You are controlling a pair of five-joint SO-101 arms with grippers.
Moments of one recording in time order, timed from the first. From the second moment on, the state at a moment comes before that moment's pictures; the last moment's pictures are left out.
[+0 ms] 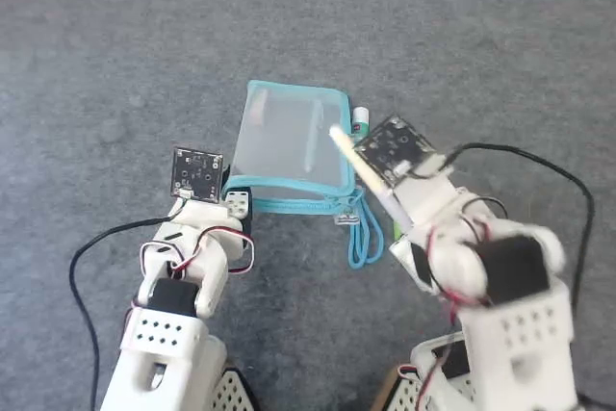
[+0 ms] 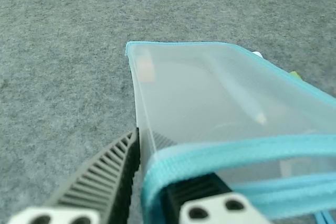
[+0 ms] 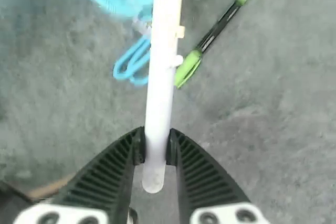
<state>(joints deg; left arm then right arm) 3.2 -68.4 87.6 25.3 5.5 -19.3 -52.1 23.2 100.6 24.0</state>
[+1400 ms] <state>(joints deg) -3.3 -68.4 87.6 22.6 8.0 -30.9 -28.4 17.0 100.7 24.4</state>
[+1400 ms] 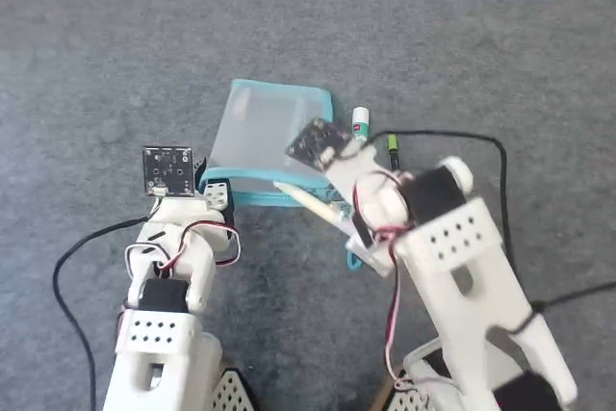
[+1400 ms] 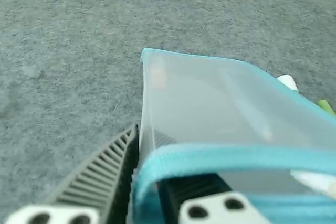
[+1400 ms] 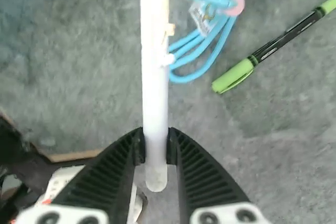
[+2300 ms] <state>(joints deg) 8.7 -68.4 88.4 22.7 4.3 -34.7 4.0 -15.2 100.3 12.8</state>
